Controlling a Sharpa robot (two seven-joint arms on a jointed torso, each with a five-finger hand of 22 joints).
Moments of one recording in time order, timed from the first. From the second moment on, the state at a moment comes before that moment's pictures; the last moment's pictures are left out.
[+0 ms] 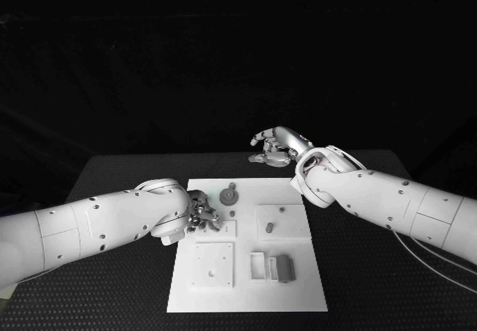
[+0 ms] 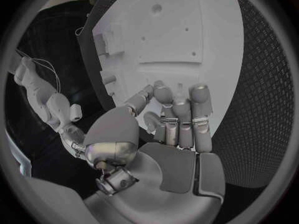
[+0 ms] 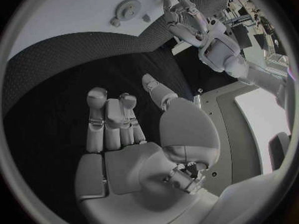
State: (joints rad) left arm 1.32 -0.61 -0.24 1.35 -0.93 0.00 -0.58; left_hand 0.88 0.00 0.59 -0.27 0.09 1.03 0.07 0.30 1.12 1.29 -0.04 0.84 0.81 1.14 -0.16 1.34 0.78 0.02 1.26 -0.26 0.73 1.31; right arm 1.22 -0.56 0.04 1.21 -1.24 -0.48 0.02; right_hand 1.02 -0.14 0.56 -0.25 0.05 0.82 0.15 0.15 0.65 1.13 0.04 0.98 1.17 1.22 -0.06 1.30 1.10 0.18 1.19 -0.05 0.95 1.31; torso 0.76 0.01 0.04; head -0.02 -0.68
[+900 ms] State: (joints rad) left arm 1.32 -0.60 -0.24 1.35 -0.93 0.00 -0.58; left_hand 0.78 -0.10 0.54 -0.18 0.05 1.04 0.06 0.31 1.13 1.30 -0.05 0.85 0.81 1.14 -0.16 1.35 0.77 0.02 1.27 -0.27 0.73 1.31; right arm 1.22 -0.57 0.04 1.21 -1.24 -0.48 0.02; right_hand 1.02 -0.14 0.56 -0.25 0.05 0.82 0.15 0.15 0.65 1.13 0.04 0.98 1.17 1.23 -0.06 1.30 1.10 0.18 1.19 -0.05 0.95 1.31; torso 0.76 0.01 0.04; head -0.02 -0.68
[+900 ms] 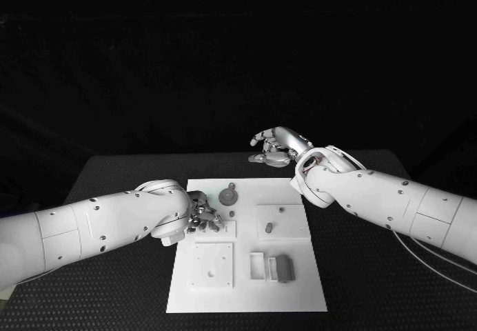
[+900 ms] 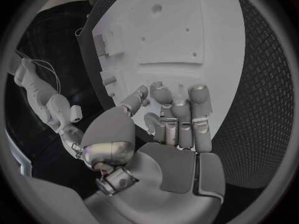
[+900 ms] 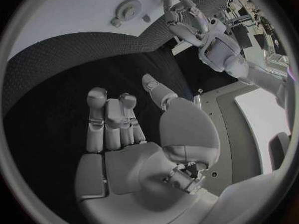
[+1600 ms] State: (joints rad) left arm 1.32 -0.61 -0.24 1.34 -0.93 0.00 -0.57; left_hand 0.63 -0.08 0.34 -0.27 0.05 1.04 0.06 0.31 1.14 1.30 -0.05 0.86 0.81 1.14 -0.16 1.36 0.77 0.02 1.26 -0.27 0.73 1.31; right arm 1.22 -0.57 0.04 1.21 -1.24 -0.48 0.02; right_hand 1.02 -0.14 0.56 -0.25 0.05 0.82 0.15 0.15 0.65 1.13 0.04 0.98 1.17 1.23 -0.06 1.30 1.10 0.18 1.19 -0.06 0.94 1.31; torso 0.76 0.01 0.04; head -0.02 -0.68
